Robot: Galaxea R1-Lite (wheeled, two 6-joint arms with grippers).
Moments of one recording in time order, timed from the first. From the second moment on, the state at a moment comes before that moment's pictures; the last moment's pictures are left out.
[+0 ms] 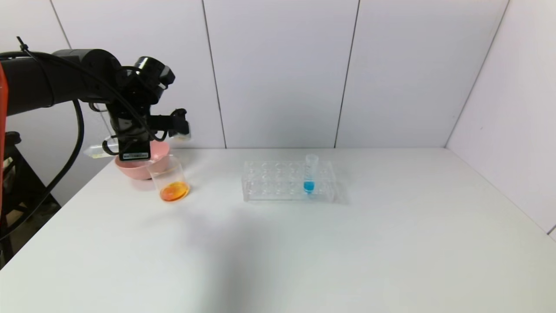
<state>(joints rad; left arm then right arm) -0.17 2.07 -2.01 0.88 0.55 1.09 0.00 0.00 0.00 0.00 -0.04 0.09</state>
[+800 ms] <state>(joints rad) -0.04 1.72 -1.42 0.27 0.05 0.35 0.00 0.00 0.00 0.00 -0.04 0.09</state>
